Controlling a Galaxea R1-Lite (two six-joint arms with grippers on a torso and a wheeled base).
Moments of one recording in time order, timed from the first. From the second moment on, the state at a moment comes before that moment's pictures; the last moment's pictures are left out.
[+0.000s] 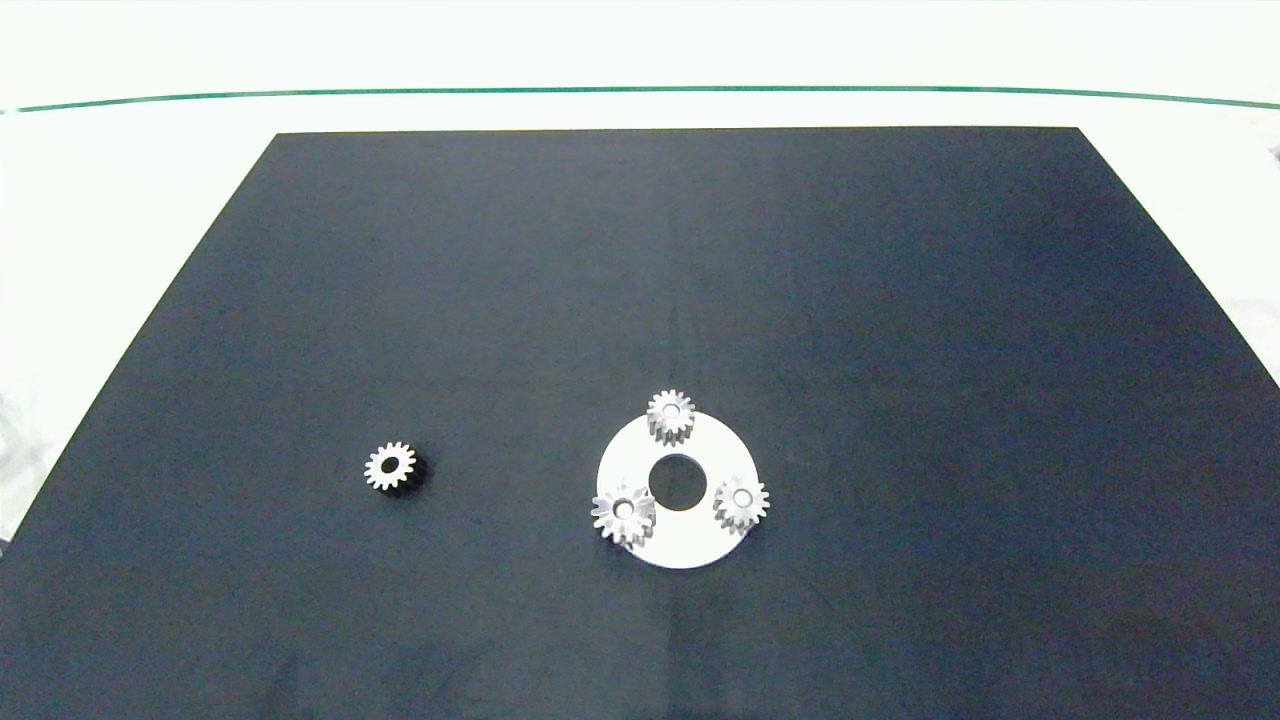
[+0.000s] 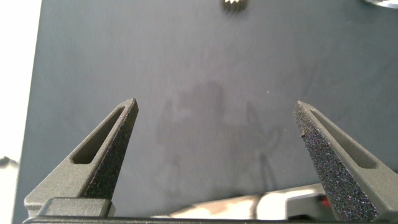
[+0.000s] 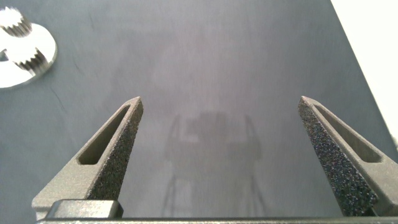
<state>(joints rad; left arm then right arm) 0.00 0.01 -0.18 0.24 -0.11 0.22 0.01 0.07 -0.16 0.01 -0.02 -0.04</state>
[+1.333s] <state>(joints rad) -0.40 0.71 -0.48 0.18 -0.12 0.40 0.07 0.87 -0.61 -0.05 0.04 -0.07</state>
